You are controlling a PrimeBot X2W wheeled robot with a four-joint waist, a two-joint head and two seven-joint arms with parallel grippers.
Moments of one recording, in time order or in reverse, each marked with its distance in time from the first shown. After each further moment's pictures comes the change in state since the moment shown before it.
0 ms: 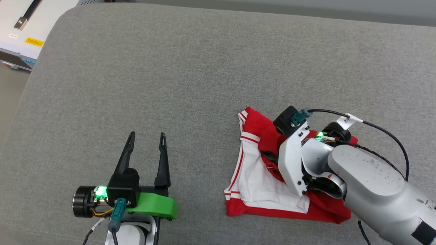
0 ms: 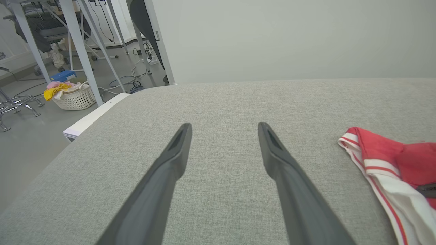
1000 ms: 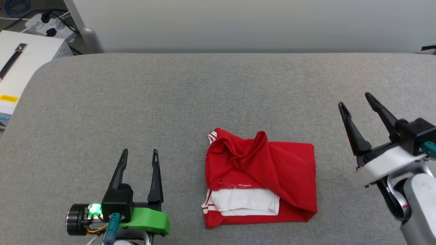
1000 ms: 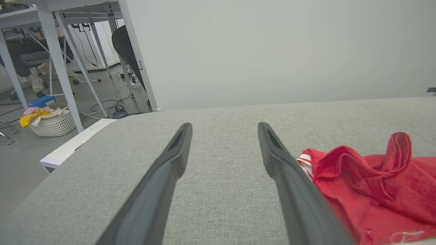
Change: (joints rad) left arm 0.077 0.010 0.031 -0.007 0.010 0.000 0.000; right arm 0.431 -0.019 -0.745 -0.229 -0.489 0.000 -0.647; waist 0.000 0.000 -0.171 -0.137
